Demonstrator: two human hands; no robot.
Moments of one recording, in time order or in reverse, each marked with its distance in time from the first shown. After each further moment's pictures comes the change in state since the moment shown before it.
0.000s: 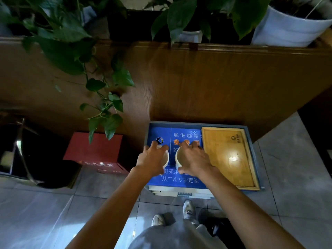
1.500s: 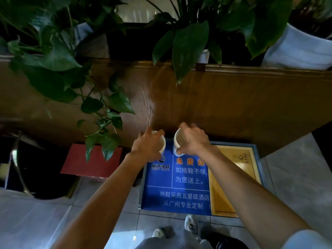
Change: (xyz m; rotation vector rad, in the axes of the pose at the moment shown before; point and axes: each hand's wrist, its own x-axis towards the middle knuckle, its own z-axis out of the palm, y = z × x) left_hand 0.091 -0.026 -0.086 -0.008 0.118 -0.025; right_hand 0.121 -0.013 -0.086 0.072 0.082 -0.017
